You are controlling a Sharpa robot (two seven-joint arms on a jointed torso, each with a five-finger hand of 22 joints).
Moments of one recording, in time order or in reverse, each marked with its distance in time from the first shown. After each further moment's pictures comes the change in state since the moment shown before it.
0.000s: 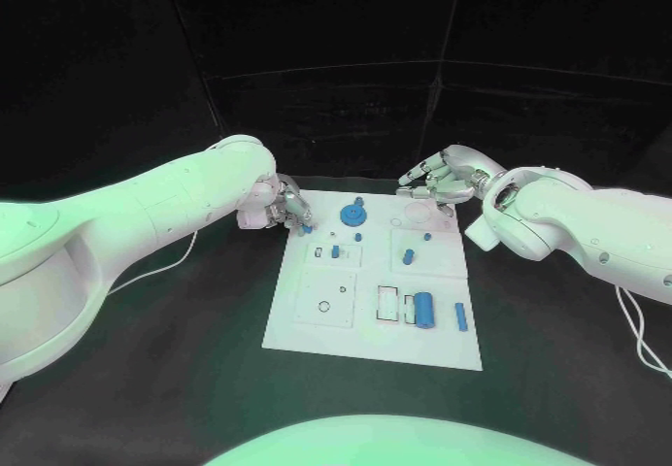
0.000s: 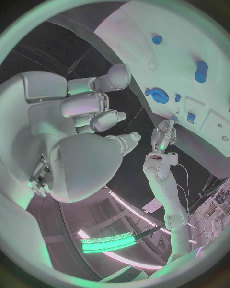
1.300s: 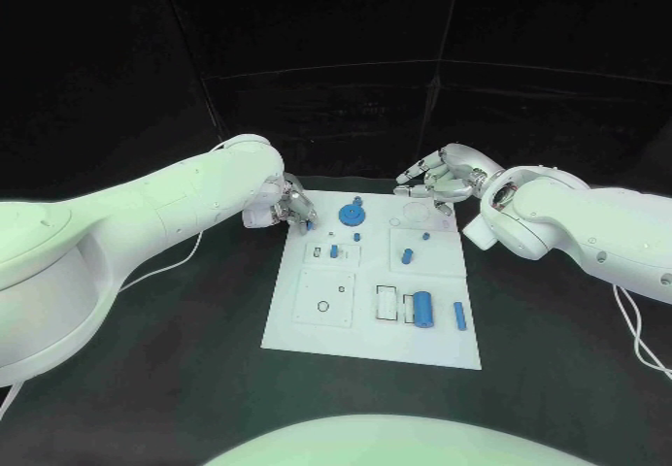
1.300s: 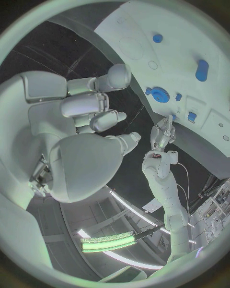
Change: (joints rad) left arm 0.000 0.037 0.002 -0.024 -0.039 -0.013 -0.020; left_hand 0.012 -0.019 -0.132 0.093 0.000 0.025 -0.025 0.036 0.032 0.066 -0.020 0.051 0.081 0.000 -0.014 0.000 0.000 0.000 0.016 -0.016 0.027 0.000; right arm 0.000 0.001 0.000 0.003 0.000 -0.009 0.003; right_hand 0.000 0.000 0.000 0.000 0.000 0.000 0.000 0.000 0.000 0.000 0.000 0.000 0.000 0.000 0.000 0.000 -0.001 0.000 0.000 0.000 0.000 0.000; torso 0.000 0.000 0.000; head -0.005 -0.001
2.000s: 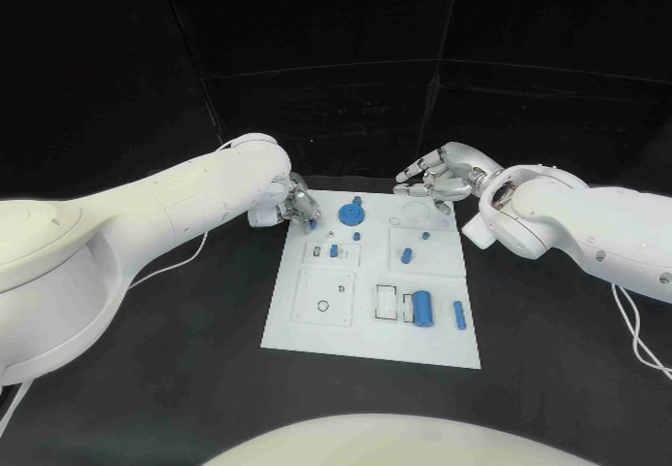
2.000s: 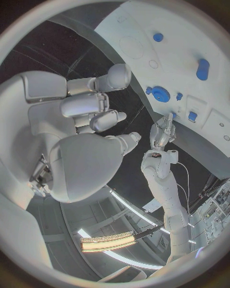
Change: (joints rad) left arm 0.000 0.026 0.000 -0.011 -0.009 -0.004 -0.017; left_hand -0.001 -0.001 -0.001 0.001 -0.011 0.000 0.000 -0.005 -0.003 0.000 0.000 0.005 0.004 0.000 0.000 0.000 0.000 0.000 0.000 0.000 0.000 0.000; right arm 0.000 0.002 0.000 0.000 0.000 -0.005 0.002; right_hand 0.000 0.000 0.003 -0.003 -0.006 0.000 0.000 0.000 0.000 0.000 0.000 0.000 0.000 0.000 0.000 0.000 0.000 0.000 0.000 0.000 0.000 0.000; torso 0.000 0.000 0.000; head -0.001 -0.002
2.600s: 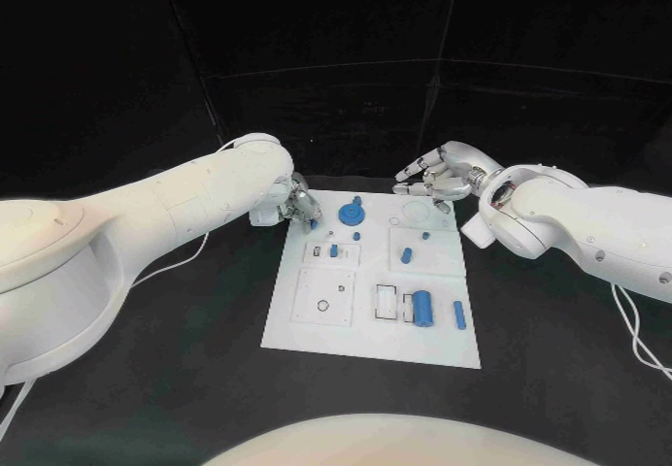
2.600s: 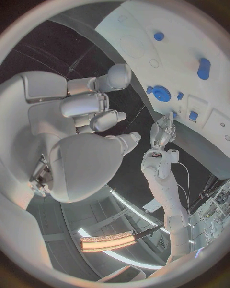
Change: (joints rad) left arm 0.000 0.008 0.000 0.001 -0.024 -0.007 -0.009; left_hand 0.005 -0.006 -0.018 0.007 0.000 0.003 0.000 -0.007 -0.004 0.004 -0.003 0.002 0.010 0.000 0.000 0.000 0.000 0.000 0.000 0.000 0.000 0.000; right arm 0.000 0.000 0.000 0.001 0.000 -0.008 0.003; right_hand 0.000 0.000 0.000 0.000 0.000 0.000 0.000 0.000 0.000 0.000 0.000 0.000 0.000 0.000 0.000 0.000 0.000 0.000 0.000 0.000 0.000 0.000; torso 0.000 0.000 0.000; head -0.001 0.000
